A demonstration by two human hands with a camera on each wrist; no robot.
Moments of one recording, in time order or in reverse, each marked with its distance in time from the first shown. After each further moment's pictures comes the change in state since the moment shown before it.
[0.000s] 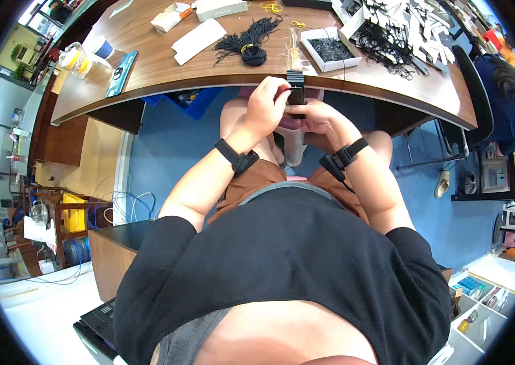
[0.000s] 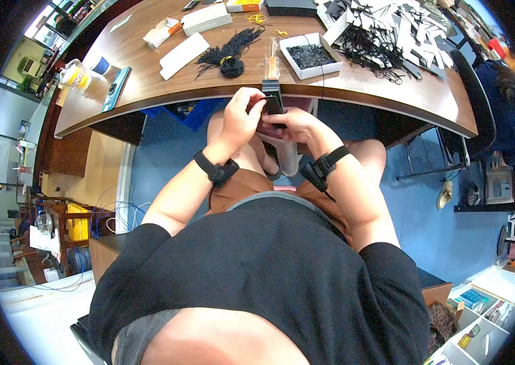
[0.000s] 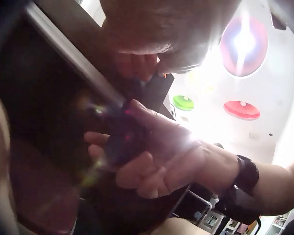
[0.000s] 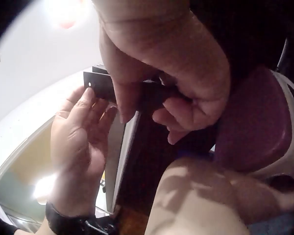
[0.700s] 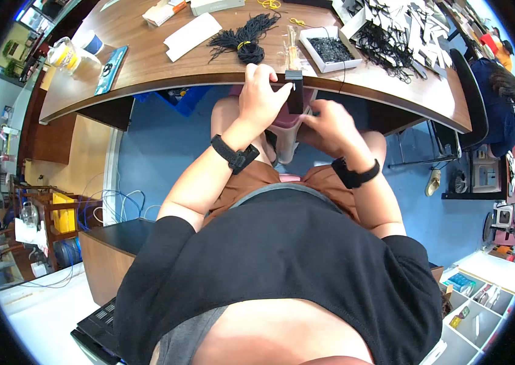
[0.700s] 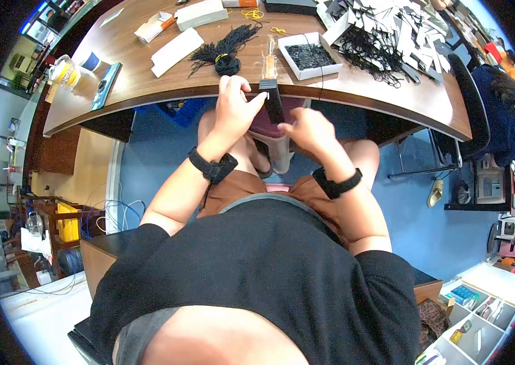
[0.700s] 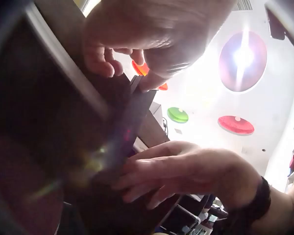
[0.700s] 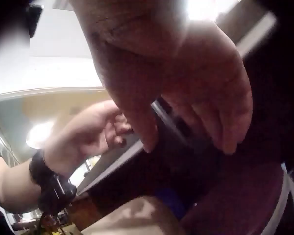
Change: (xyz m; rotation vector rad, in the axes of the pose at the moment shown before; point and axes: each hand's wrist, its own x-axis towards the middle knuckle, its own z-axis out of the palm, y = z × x) left_hand 0.015 -0.007 0.000 0.235 0.022 -0.186; right_hand -0.066 -0.019 0.017 -1.318 0.631 -0.269
